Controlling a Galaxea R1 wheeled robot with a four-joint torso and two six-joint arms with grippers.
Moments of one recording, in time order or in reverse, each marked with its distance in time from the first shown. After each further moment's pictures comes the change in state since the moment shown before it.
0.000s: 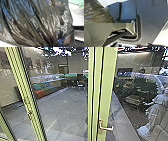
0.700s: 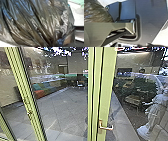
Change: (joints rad) left arm 0.000 0.031 -0.053 -0.001 0.001 -0.002; right arm 0.000 0.000 -0.004 0.001 0.000 0.000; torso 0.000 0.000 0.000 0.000
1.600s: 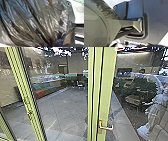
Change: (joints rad) left arm 0.000 -0.026 0.002 -0.007 0.048 -0.003; right arm -0.009 -0.158 0.291 0.000 -0.002 0.000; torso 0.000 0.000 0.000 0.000
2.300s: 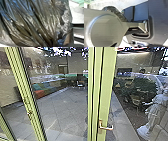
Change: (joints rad) left arm 0.000 -0.008 0.039 -0.003 0.002 0.000; right arm -0.016 -0.300 0.458 0.000 0.064 0.000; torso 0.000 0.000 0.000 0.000
